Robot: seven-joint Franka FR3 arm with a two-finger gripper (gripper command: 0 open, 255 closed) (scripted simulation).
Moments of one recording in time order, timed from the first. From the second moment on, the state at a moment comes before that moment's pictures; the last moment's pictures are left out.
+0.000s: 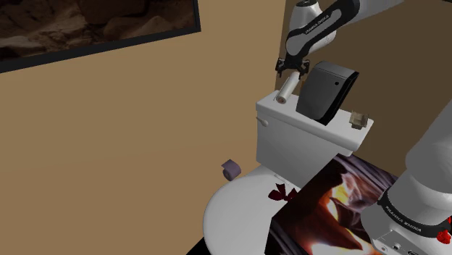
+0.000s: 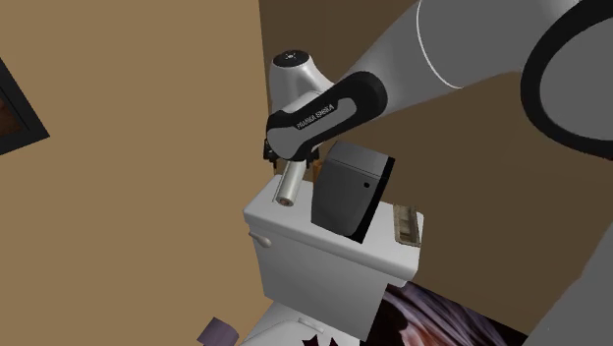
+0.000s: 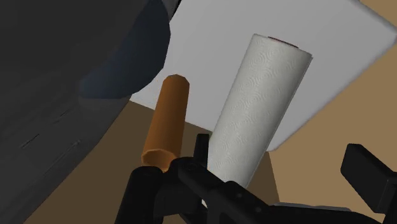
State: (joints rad) arm -0.30 0.15 -0.07 -2.04 -0.27 2.48 0.81
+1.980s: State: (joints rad) arm -0.33 0.38 -0.12 -1.90 -0.29 2.59 0.92
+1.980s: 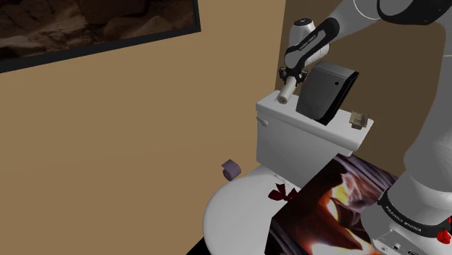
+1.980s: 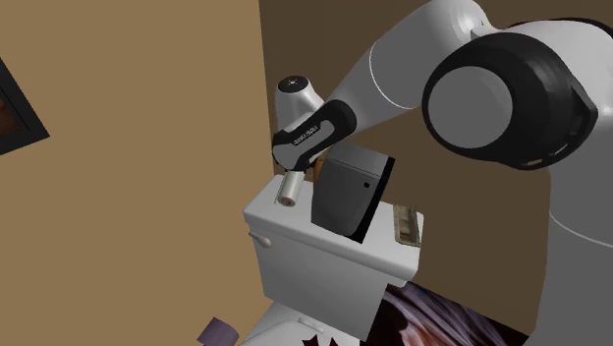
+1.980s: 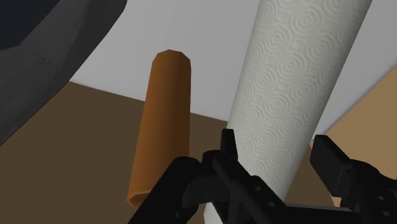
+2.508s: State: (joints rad) arm -0.34 0.33 -0.12 -1.88 -0.28 2.52 0.90
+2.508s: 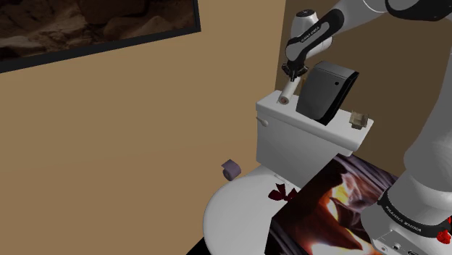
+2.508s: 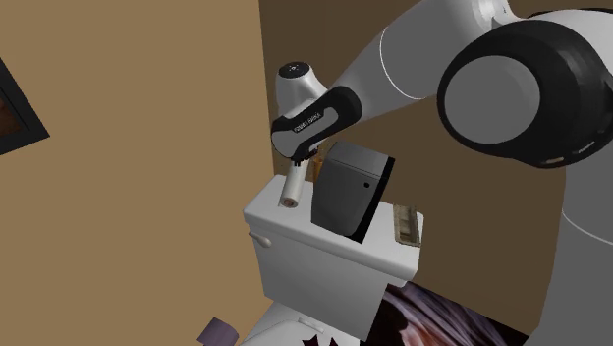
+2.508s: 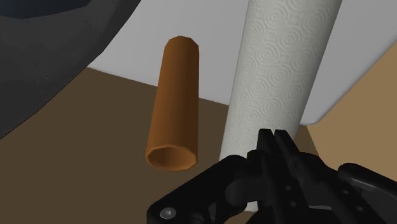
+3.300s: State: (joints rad) arm -0.42 0.40 -0.04 -1.85 -0.14 2.49 0.67
